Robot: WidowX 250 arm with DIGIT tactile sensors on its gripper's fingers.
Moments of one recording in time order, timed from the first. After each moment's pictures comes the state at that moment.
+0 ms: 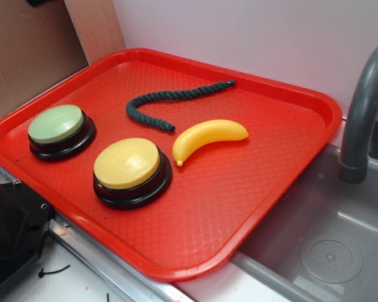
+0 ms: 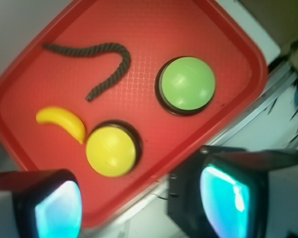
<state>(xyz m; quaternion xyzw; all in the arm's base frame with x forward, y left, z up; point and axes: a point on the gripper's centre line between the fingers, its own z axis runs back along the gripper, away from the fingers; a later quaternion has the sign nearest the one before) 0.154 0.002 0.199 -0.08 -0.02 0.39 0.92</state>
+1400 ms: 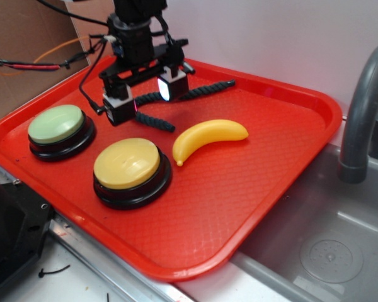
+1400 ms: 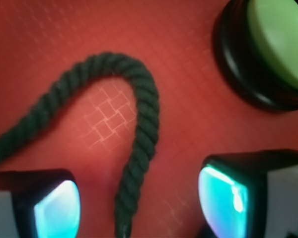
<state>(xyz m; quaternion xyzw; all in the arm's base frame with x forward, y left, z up) 0.249 -0.007 0.040 0.04 -0.02 0.65 0.76</state>
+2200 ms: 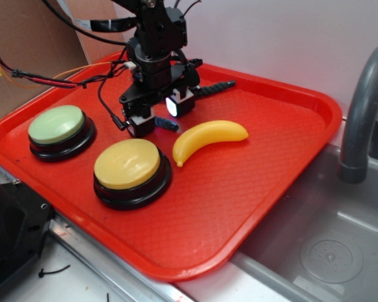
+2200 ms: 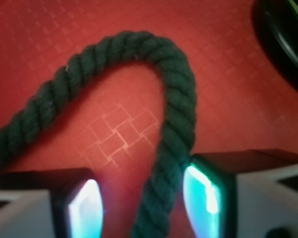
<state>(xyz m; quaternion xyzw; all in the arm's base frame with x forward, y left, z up) 0.258 -0.013 0.013 0.05 -0.08 0.66 0.75</state>
